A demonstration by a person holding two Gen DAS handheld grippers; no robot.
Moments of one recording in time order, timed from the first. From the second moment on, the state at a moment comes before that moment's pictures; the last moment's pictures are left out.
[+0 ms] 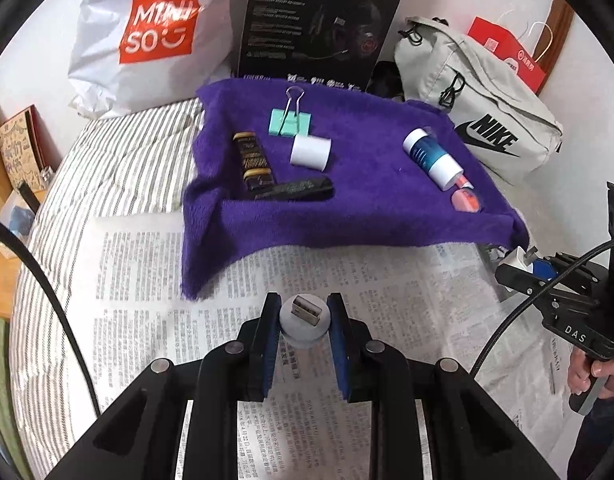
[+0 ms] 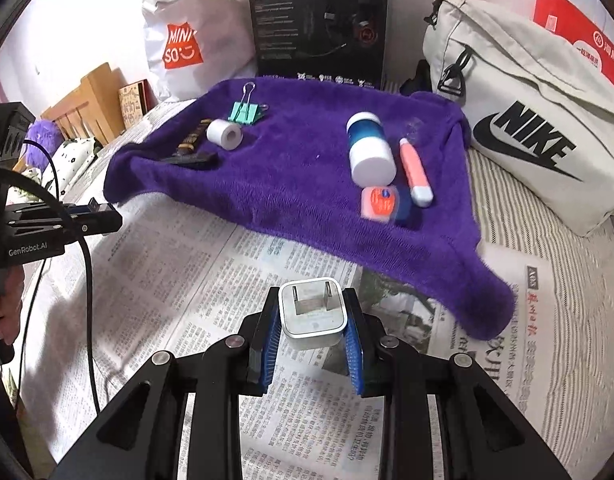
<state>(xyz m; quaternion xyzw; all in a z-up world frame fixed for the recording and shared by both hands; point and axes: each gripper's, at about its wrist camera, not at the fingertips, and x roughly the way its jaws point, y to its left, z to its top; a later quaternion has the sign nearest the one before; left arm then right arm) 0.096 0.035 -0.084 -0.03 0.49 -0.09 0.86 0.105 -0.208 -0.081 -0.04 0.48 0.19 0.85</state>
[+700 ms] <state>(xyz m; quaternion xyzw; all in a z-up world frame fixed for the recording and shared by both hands) 0.144 0.037 -0.045 -0.03 0.47 -0.10 0.87 0.192 -0.193 -0.060 -0.04 0.48 0.19 0.85</state>
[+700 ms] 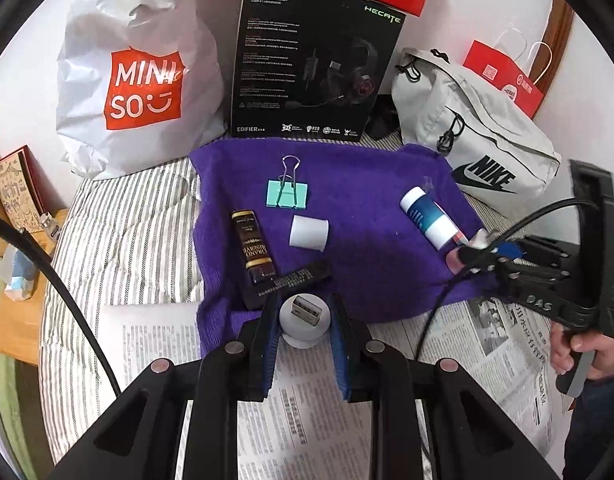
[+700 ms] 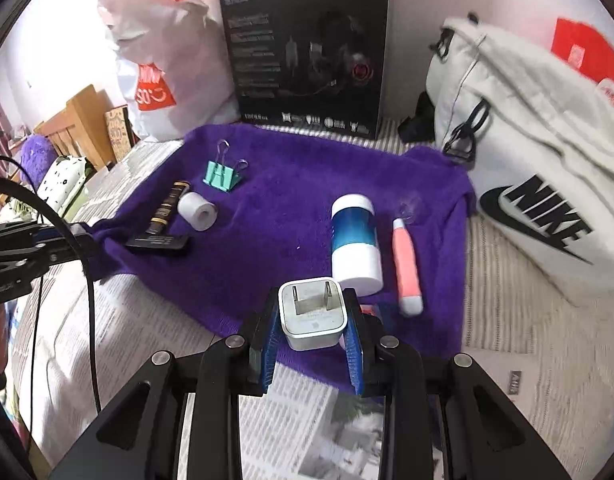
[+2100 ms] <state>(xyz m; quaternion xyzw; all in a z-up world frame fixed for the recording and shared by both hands) 0.170 0.029 -0.069 -0.05 0.50 -0.13 0.86 0.203 -0.190 -0.087 -0.02 0.52 0.20 0.83</state>
